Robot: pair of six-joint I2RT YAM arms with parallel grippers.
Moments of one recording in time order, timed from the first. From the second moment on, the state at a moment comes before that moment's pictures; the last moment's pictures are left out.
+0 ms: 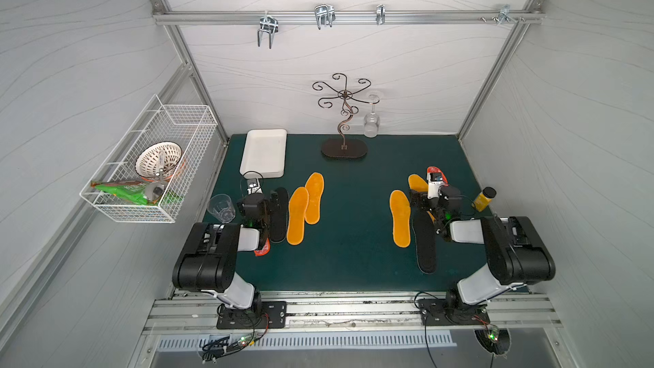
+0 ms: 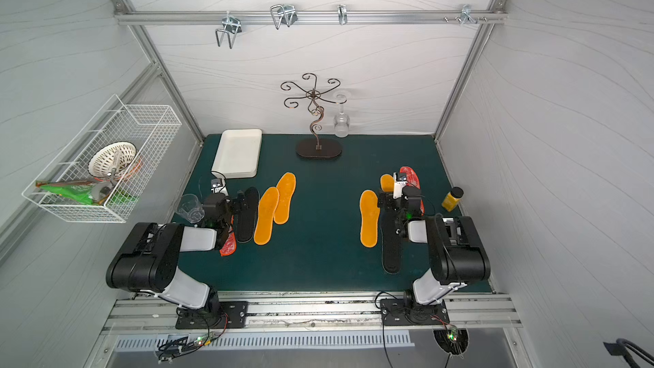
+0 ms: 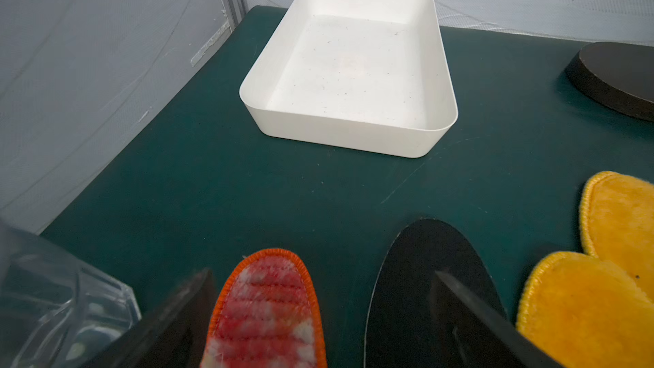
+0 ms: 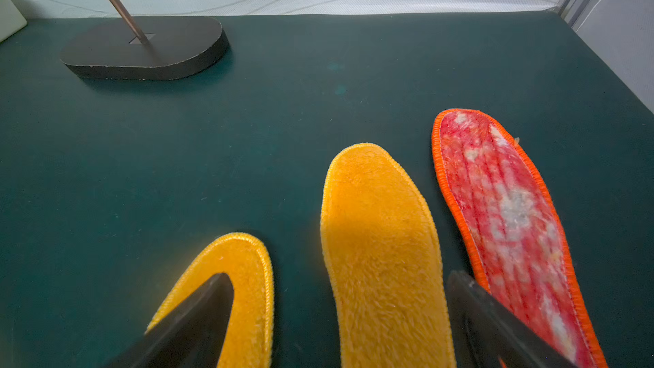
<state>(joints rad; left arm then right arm) -0.01 1.56 0.38 0.73 -0.26 -0.11 0.07 1.57 0.45 0.68 -0.11 -0.01</state>
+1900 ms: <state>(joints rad) -0.10 1.82 1.41 -0.59 -0.12 -0.23 0.55 1.40 1.05 -0.20 -0.20 0.20</state>
